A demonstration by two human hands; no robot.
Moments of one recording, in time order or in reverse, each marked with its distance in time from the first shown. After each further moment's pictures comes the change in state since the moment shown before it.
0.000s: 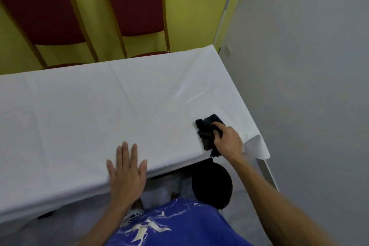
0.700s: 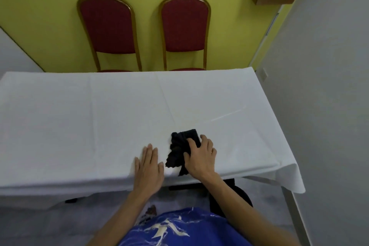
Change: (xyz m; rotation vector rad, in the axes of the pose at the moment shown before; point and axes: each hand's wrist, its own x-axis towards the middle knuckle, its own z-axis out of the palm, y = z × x) left_hand 0.004 -0.012 -0.042 -0.193 -0.081 -0.116; right_hand -0.063 -0.151 0.074 -0.191 -0.175 -0.343
